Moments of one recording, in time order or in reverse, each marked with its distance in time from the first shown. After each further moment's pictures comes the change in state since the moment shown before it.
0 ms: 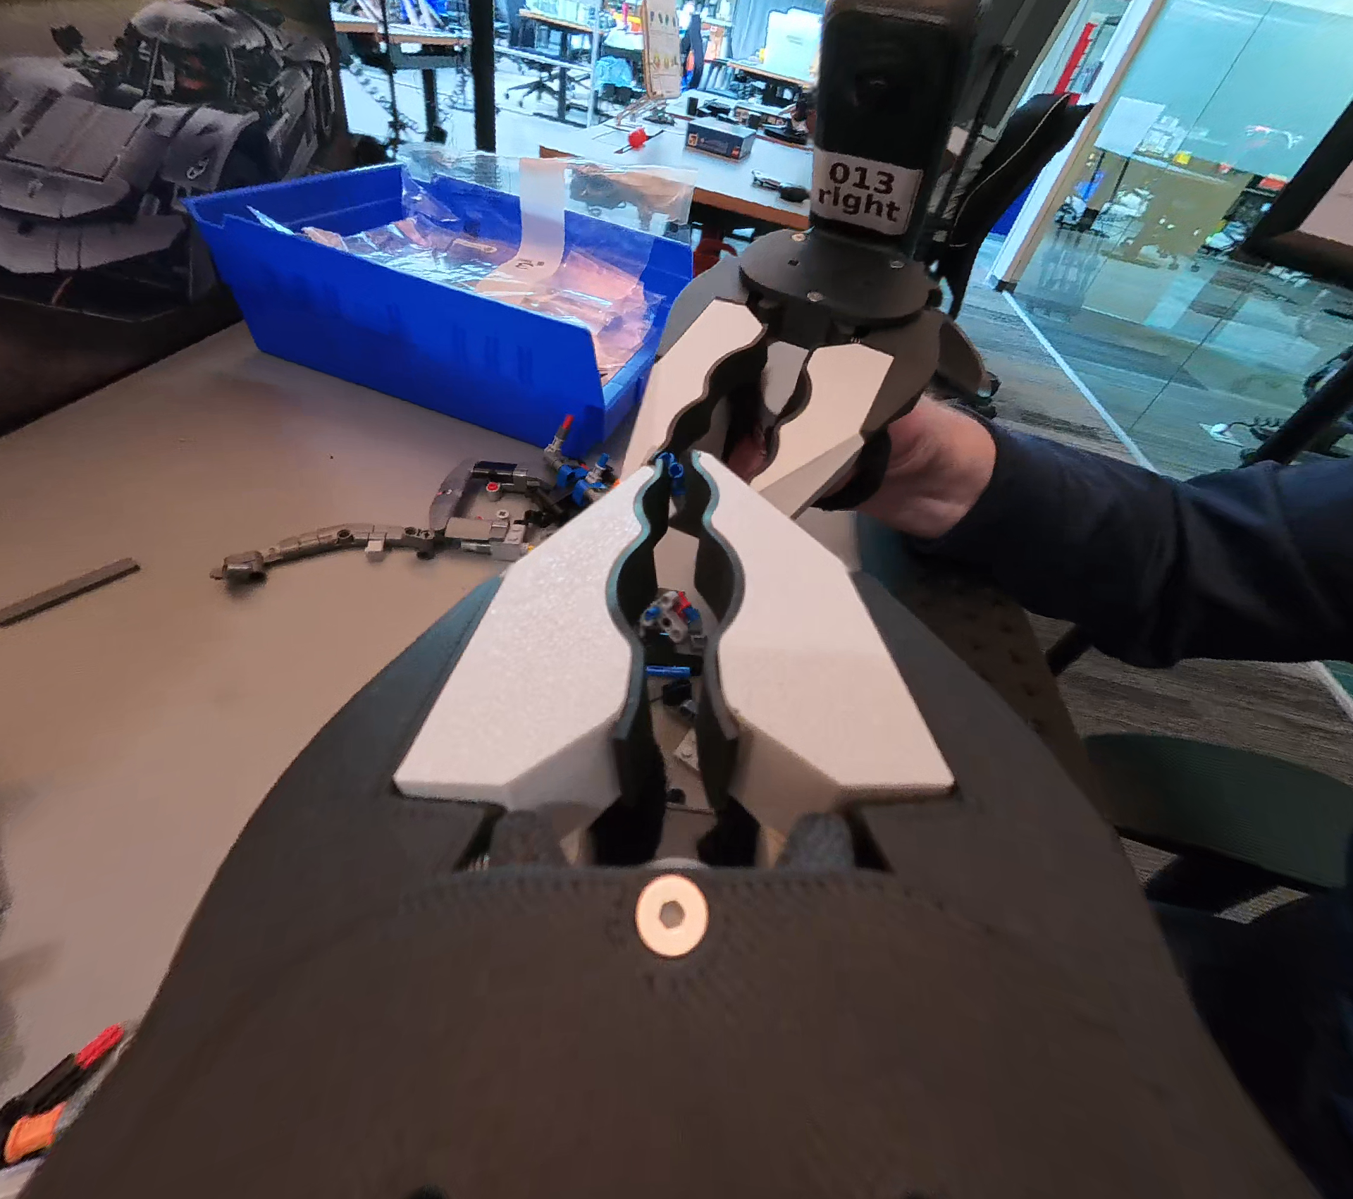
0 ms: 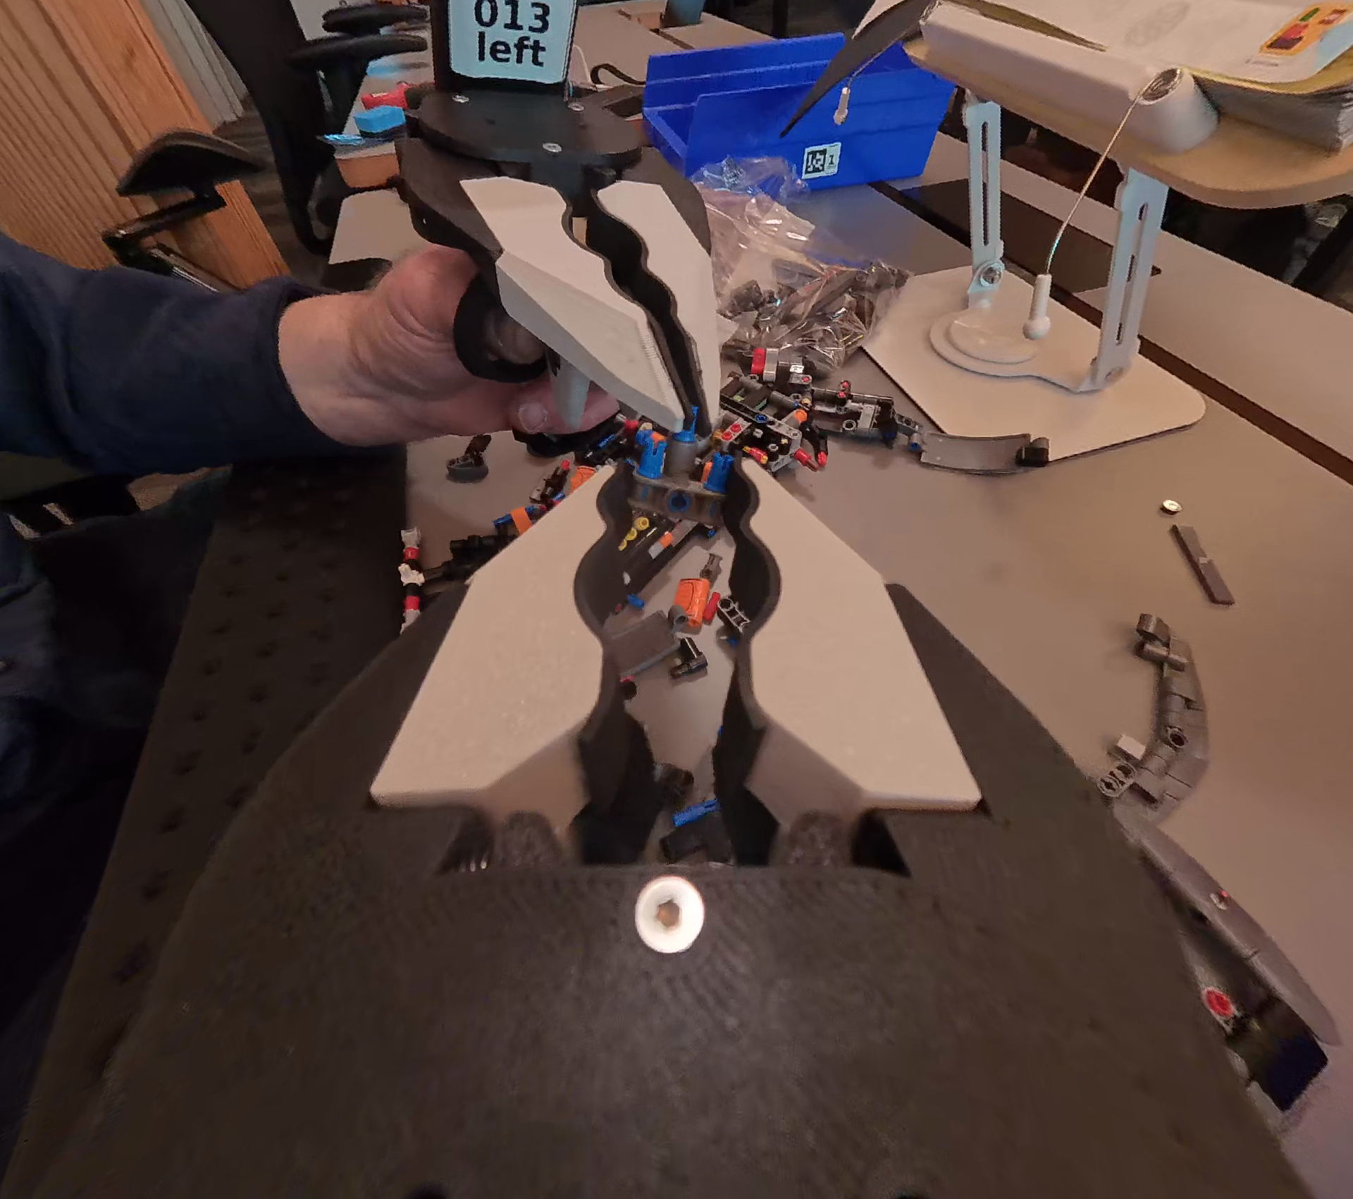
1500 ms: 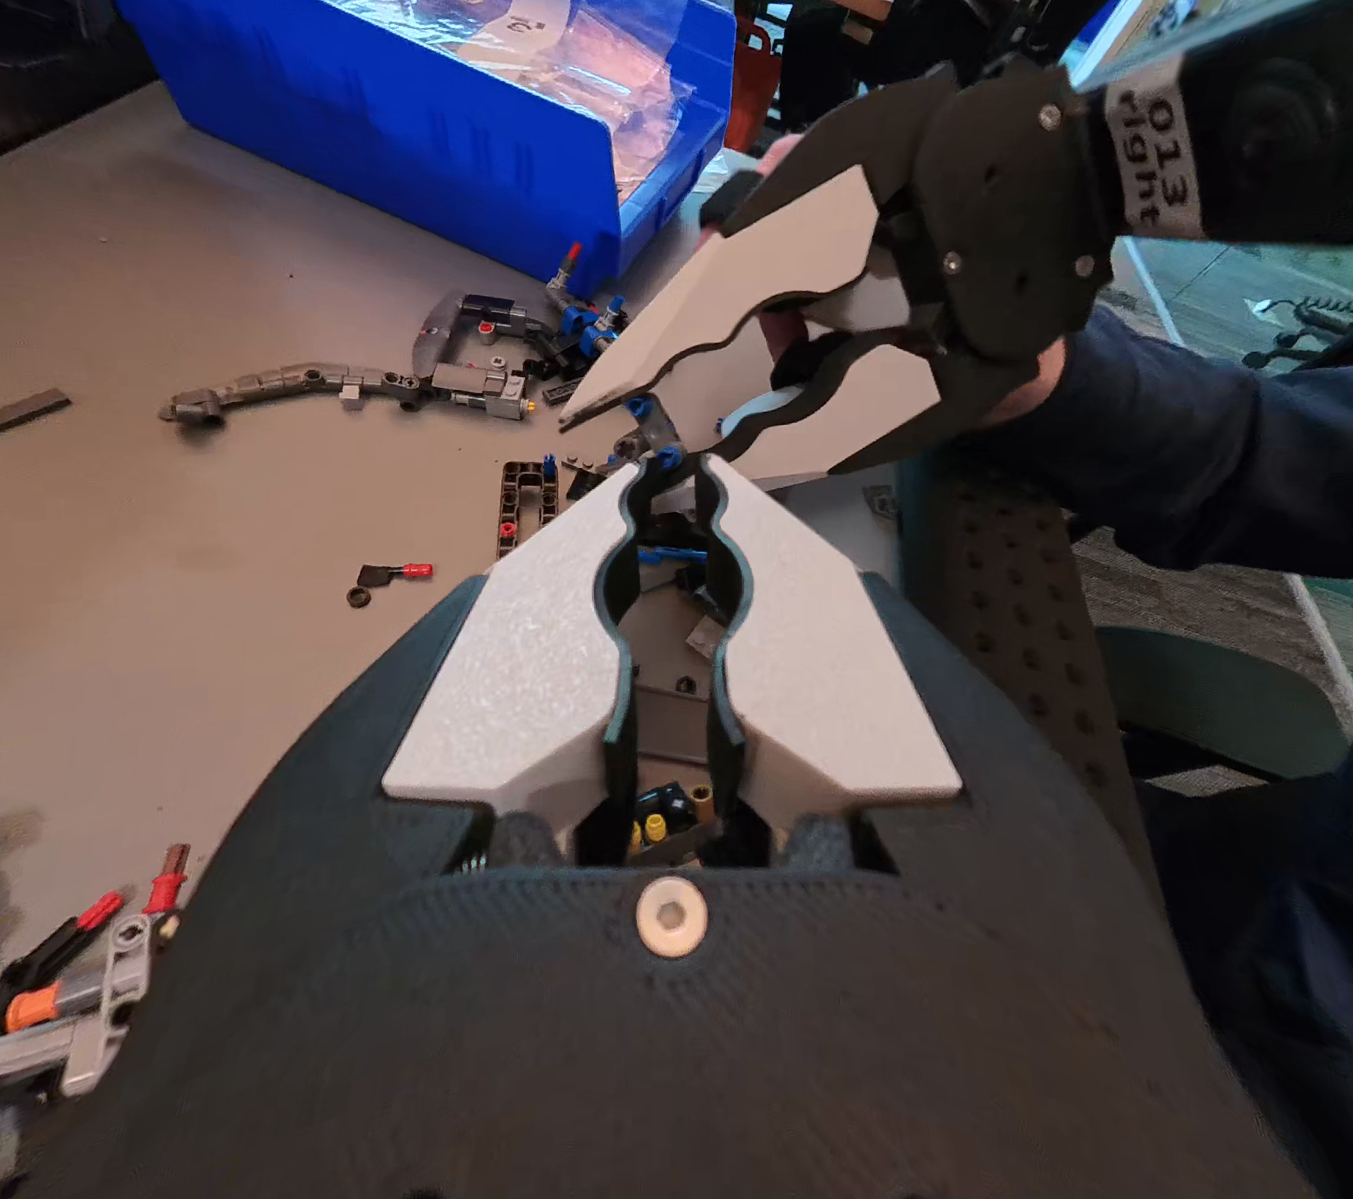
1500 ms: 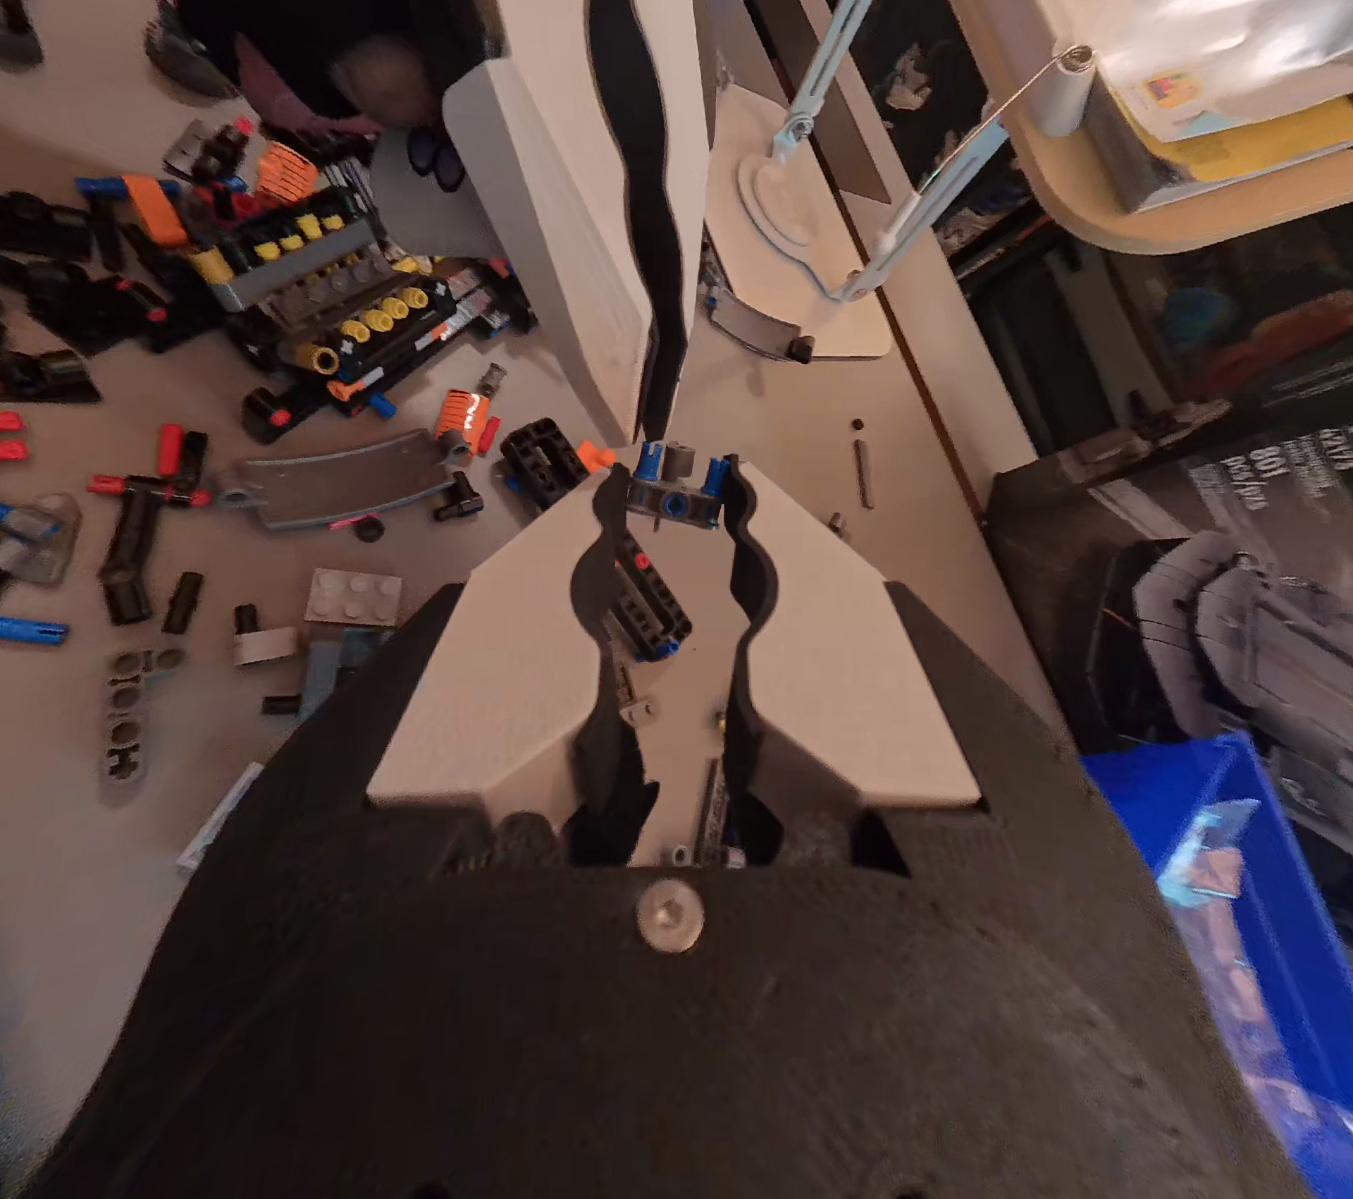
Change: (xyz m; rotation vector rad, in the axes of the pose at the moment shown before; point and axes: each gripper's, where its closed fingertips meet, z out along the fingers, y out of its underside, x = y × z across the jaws) left arm -0.011 0.047 0.009 -0.265 -0.020 -0.065; right arm 0.037 0.043 0.004 -0.365 0.409 -0.553
